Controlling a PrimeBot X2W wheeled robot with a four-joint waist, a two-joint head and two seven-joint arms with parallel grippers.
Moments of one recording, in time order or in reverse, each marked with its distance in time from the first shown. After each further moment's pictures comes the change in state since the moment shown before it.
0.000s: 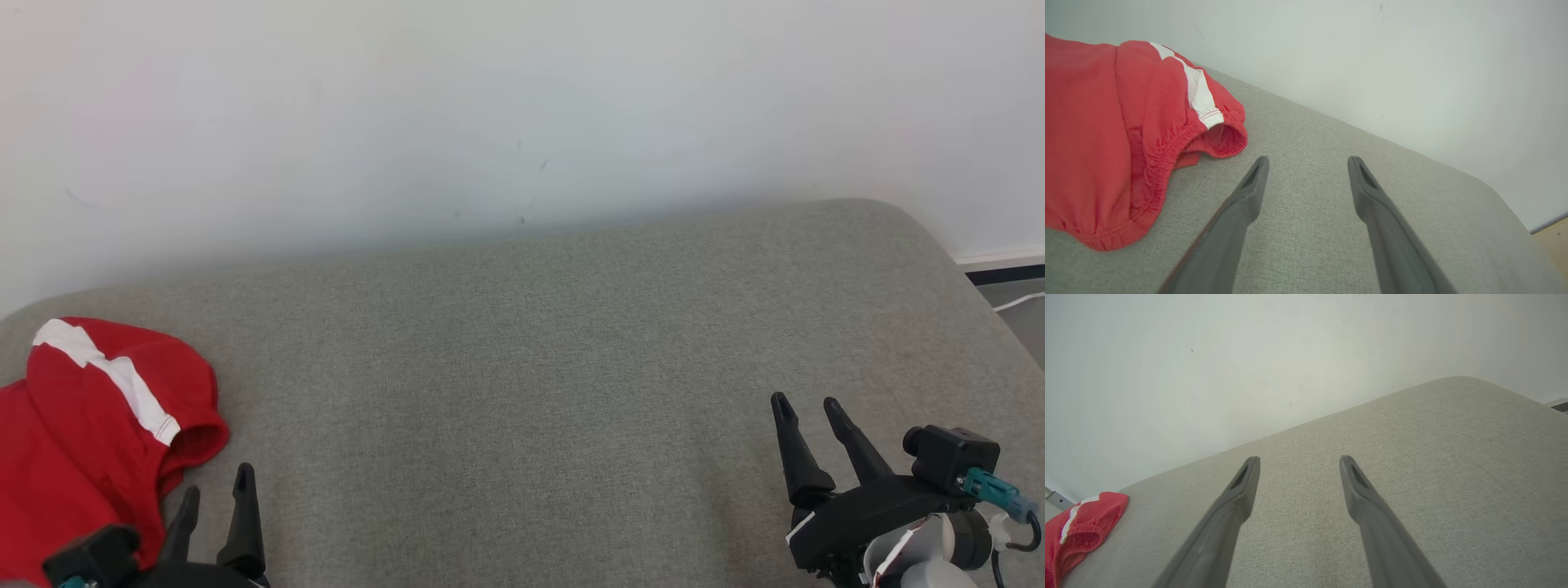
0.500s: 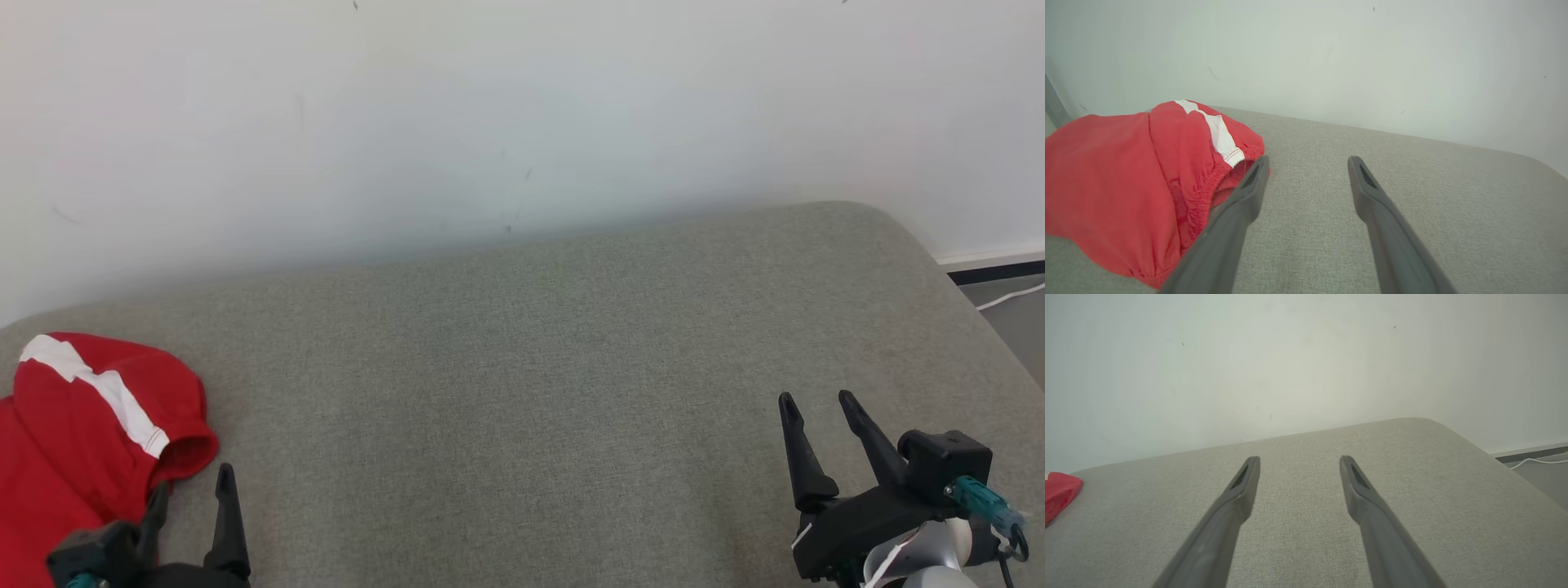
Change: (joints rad) left arm 0.025 0.014 0.024 -0.064 0.259 0.043 0.018; right arm 0.022 -0.021 0.002 -0.043 -0.206 -0.043 -0.017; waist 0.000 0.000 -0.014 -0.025
